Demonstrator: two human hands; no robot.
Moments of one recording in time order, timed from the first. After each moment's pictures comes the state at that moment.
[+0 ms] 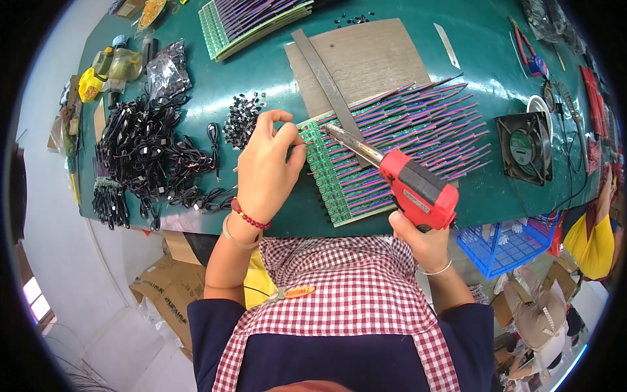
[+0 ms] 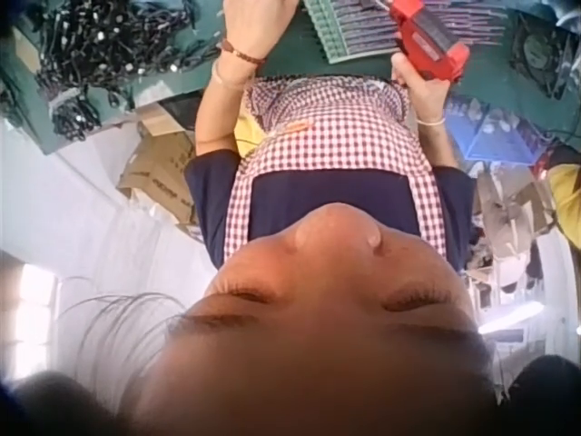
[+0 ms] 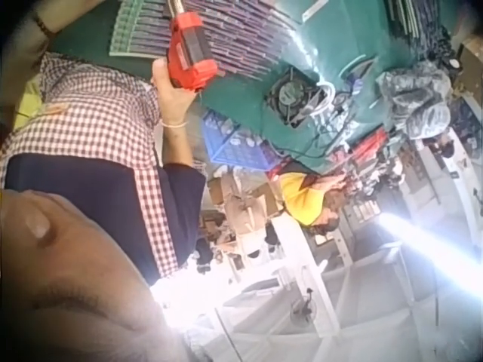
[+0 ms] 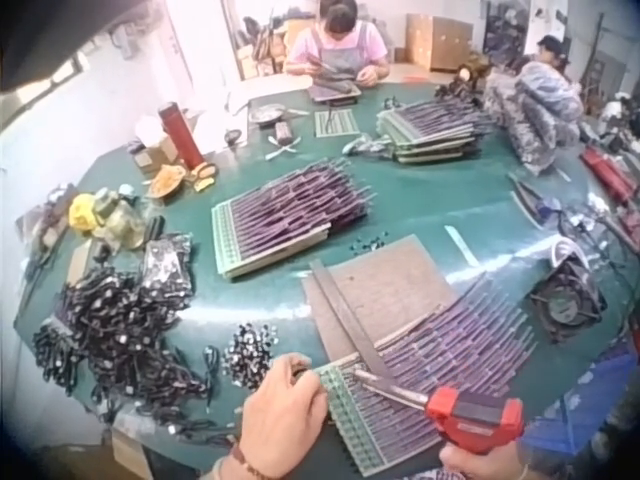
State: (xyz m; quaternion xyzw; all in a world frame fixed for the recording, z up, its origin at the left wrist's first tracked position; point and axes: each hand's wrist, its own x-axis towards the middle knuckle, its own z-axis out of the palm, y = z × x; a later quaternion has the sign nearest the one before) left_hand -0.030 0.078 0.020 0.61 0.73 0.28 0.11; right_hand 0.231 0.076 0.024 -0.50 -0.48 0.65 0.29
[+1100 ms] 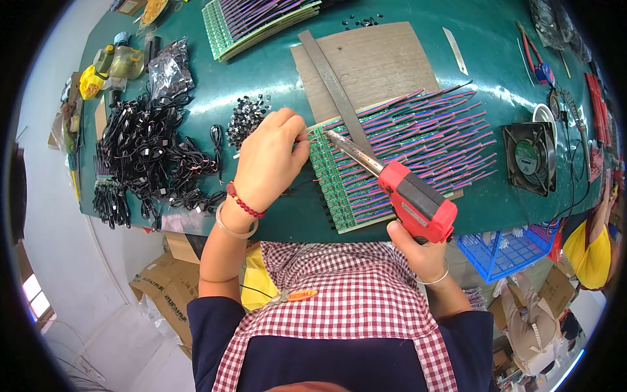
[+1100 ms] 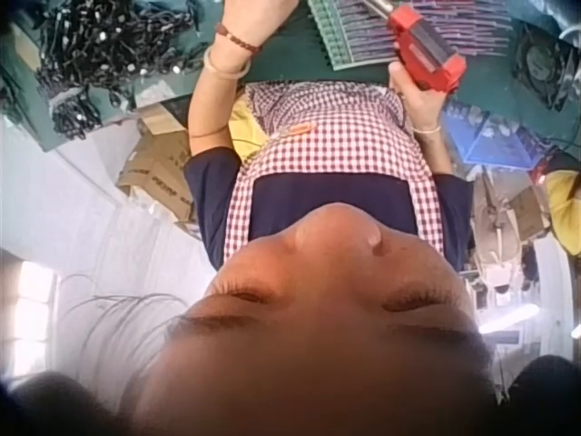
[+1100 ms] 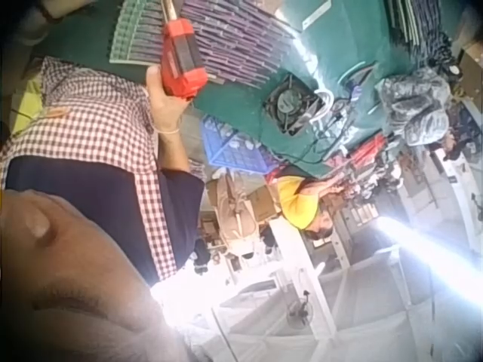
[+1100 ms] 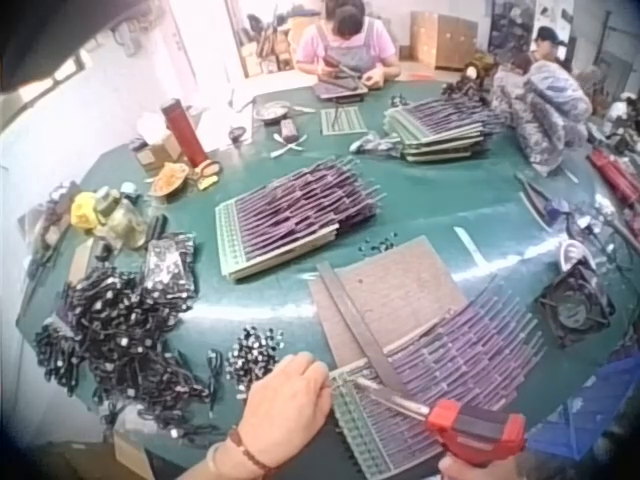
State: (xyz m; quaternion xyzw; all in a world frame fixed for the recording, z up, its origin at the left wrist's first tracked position) left_hand -0.046 0.098 0.019 0.67 0.70 0.21 0.14; right_hand 0.223 0.071 0.026 -0.52 -0.49 0.64 0.27
